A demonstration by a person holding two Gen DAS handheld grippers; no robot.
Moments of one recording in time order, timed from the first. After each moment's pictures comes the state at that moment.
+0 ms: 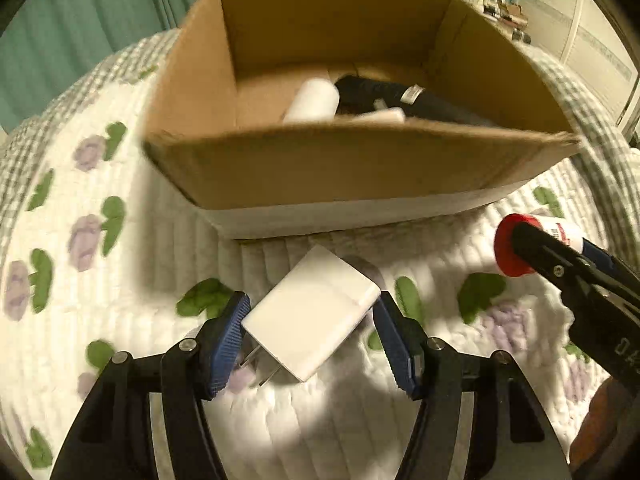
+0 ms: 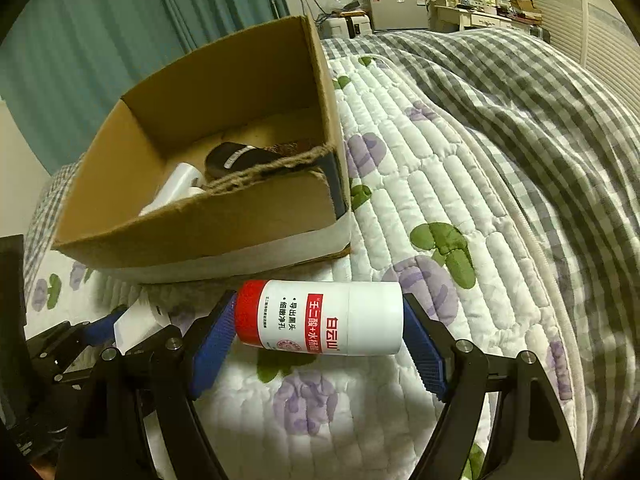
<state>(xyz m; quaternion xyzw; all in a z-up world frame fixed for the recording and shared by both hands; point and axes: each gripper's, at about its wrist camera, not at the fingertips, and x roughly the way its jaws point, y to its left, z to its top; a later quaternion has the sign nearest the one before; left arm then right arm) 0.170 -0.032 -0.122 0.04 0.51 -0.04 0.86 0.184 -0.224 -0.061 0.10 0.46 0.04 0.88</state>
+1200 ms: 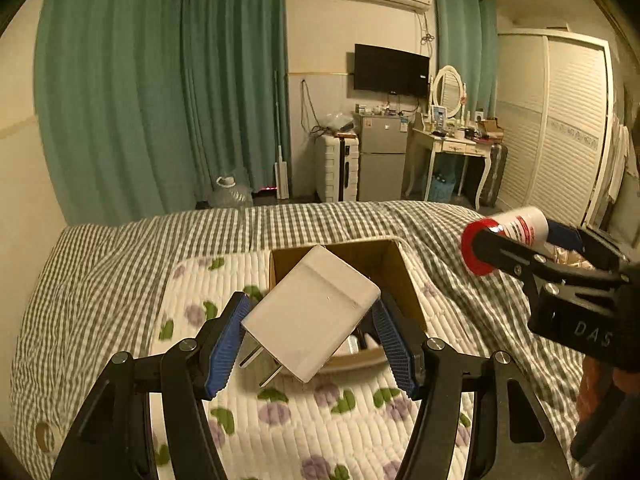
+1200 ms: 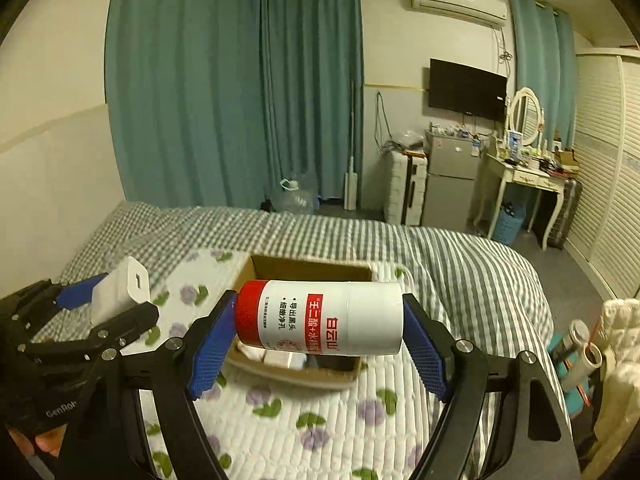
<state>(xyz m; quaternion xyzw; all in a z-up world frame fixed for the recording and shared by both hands) 0.090 -0.023 0.119 0.02 0.29 -0.04 0.96 0.112 -0.214 0.204 -0.03 0.27 0.14 0.95</state>
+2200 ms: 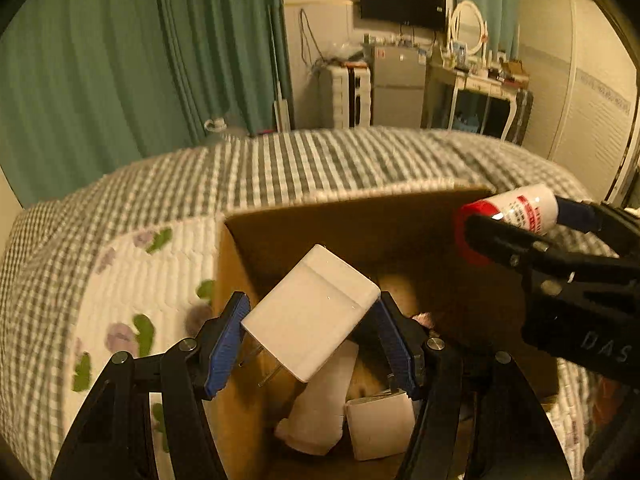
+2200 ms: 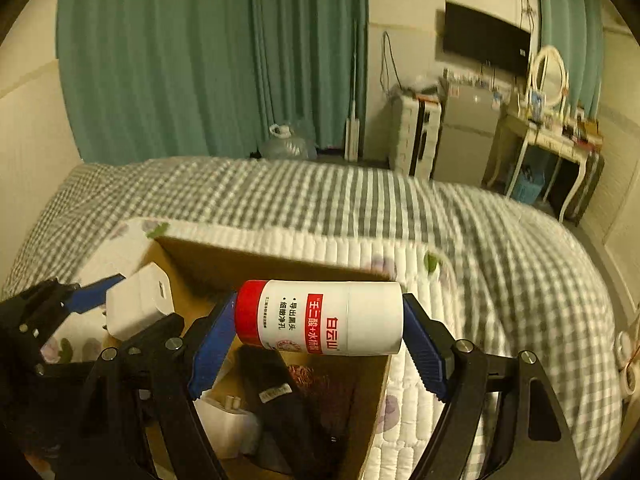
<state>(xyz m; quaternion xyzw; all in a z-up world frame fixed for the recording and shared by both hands) 0.288 -0.036 -0.032 0.05 0.40 -0.02 0.92 0.322 -0.189 0.056 -0.04 0.37 0.13 0.92</state>
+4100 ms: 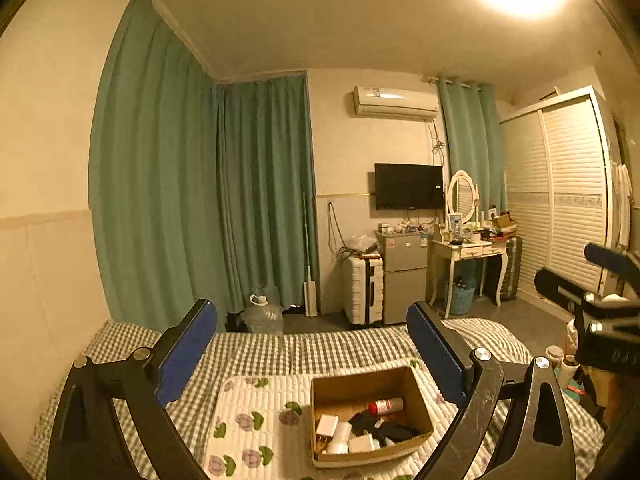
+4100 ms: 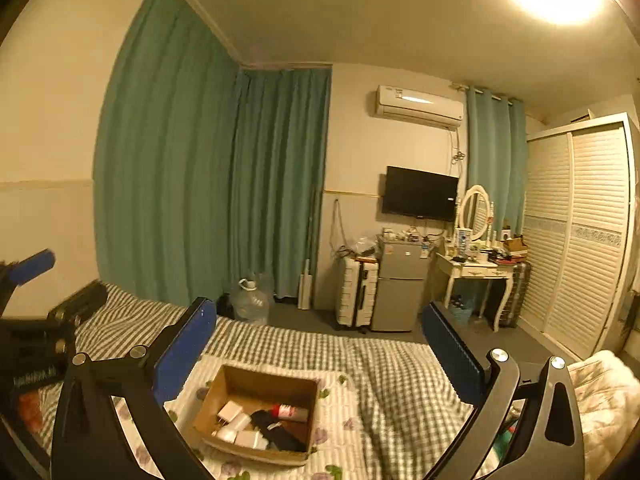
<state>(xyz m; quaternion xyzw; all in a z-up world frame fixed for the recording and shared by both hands) 0.016 0.002 0.223 0.03 0.07 0.01 1.00 0.026 -0.223 0.321 -0.05 0.09 0.06 0.99</state>
